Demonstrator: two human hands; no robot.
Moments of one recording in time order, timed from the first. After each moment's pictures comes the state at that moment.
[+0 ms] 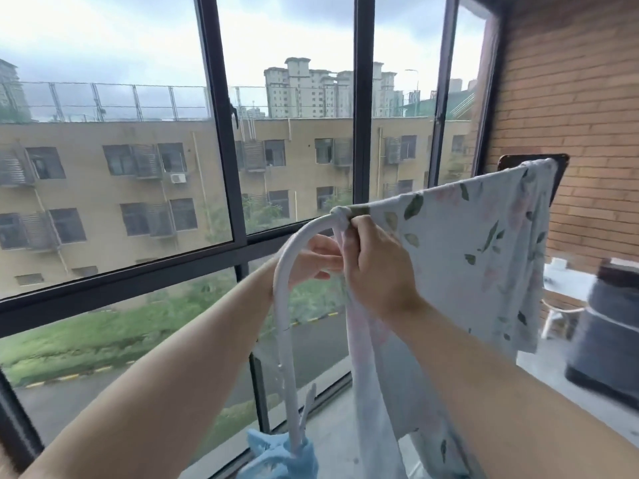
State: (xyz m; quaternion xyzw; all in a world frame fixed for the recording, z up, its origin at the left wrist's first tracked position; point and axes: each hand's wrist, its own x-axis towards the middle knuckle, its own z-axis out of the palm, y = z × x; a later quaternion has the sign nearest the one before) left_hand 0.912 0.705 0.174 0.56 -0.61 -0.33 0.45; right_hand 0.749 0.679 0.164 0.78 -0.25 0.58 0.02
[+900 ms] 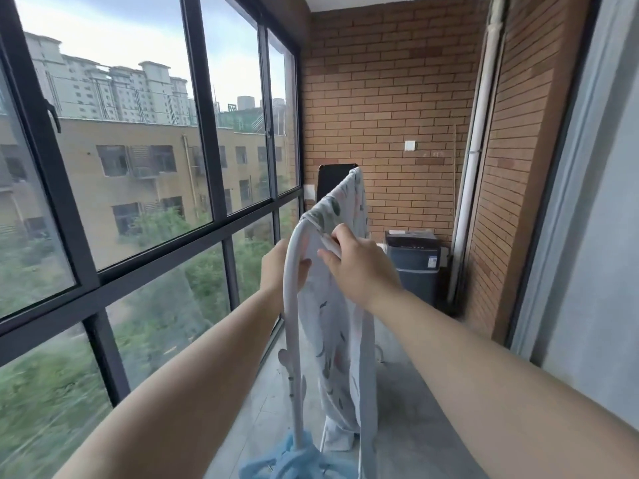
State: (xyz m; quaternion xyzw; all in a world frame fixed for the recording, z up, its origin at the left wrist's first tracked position) left_hand 0.896 0.677 0.150 0.58 -0.64 -0.22 0.45; right_hand 0.756 0.775 0.183 0.73 -0.56 0.38 0.09
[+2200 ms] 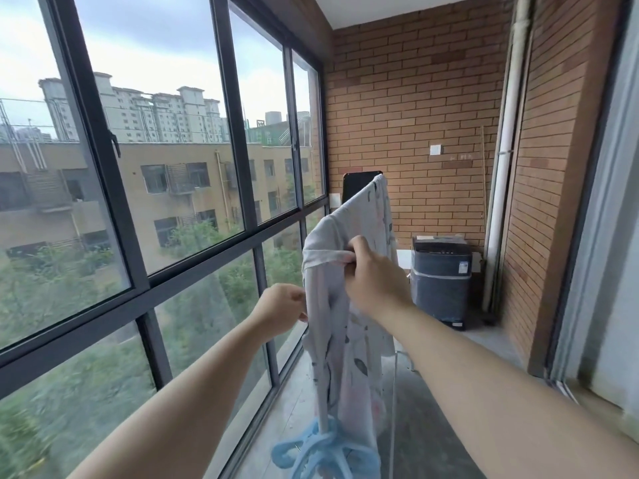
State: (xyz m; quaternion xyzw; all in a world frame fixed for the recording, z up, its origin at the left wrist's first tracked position) left_hand 0.959 0.759 0.132 0.58 -0.72 -0.18 0.33; right_hand 0.767 0.798 0.163 0.71 -0.57 0.40 0.12
